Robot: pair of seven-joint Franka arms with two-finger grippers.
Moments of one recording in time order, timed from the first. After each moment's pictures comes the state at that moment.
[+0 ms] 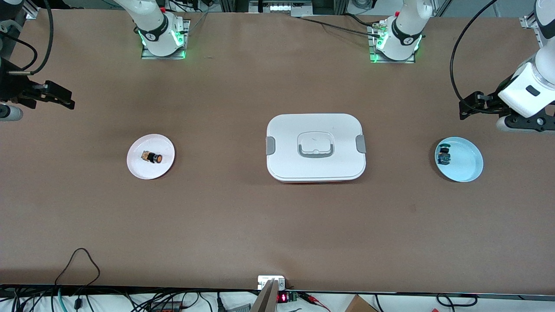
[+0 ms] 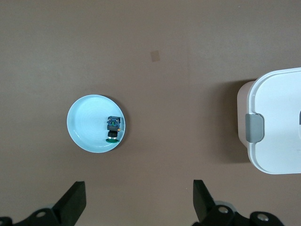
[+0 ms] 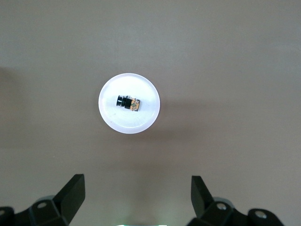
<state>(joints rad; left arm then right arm) 0.00 0.05 -0.06 -1.60 0.06 1.59 0.00 0.07 0.04 -0.08 -1.56 -0.03 1.52 -0.02</state>
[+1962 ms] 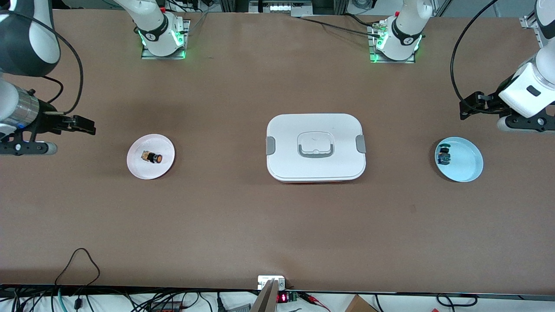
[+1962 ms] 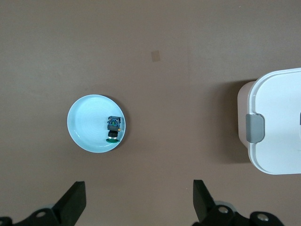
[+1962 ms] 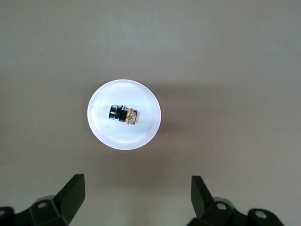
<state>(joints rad) 0.00 0.05 -0.05 -1.60 0.06 1.59 0.00 0.07 0.17 -0.08 -1.66 -0.03 1.70 -0.02</state>
